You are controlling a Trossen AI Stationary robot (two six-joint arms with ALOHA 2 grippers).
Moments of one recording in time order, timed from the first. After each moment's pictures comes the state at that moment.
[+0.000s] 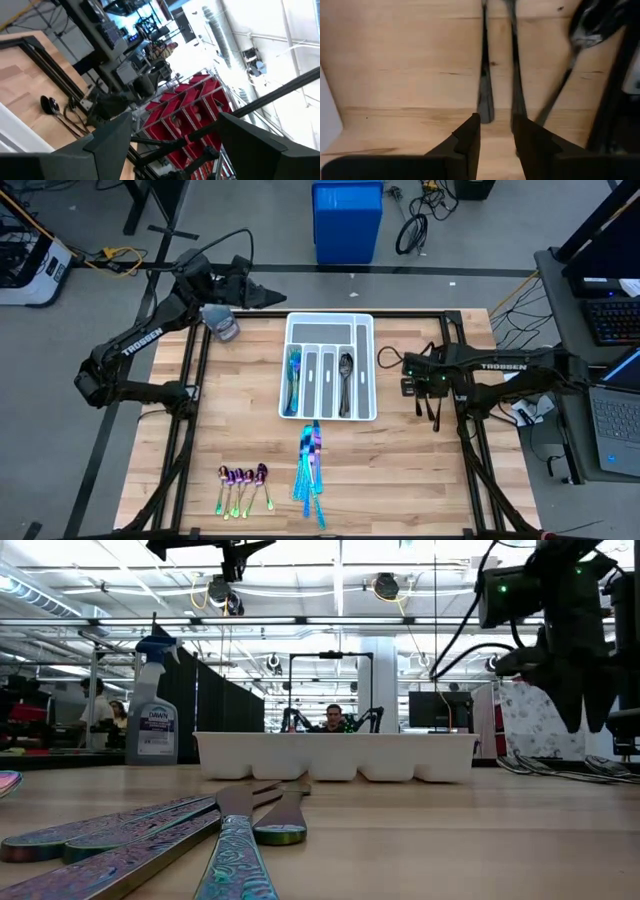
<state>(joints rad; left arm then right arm) 0.79 1.19 1.14 0.12 0.91 -1.06 -0.25 1.13 0.70 -1.11 -0.08 1.32</state>
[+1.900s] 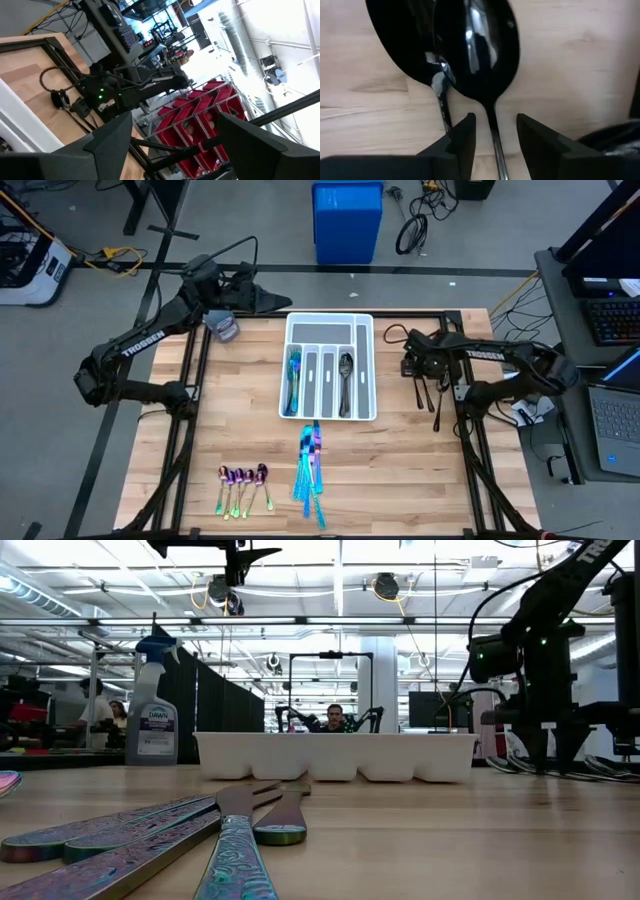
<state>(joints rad) 0.71 1.19 1.14 0.03 0.77 -1.01 -0.68 1.32 0.56 -0.77 0.05 0.93</state>
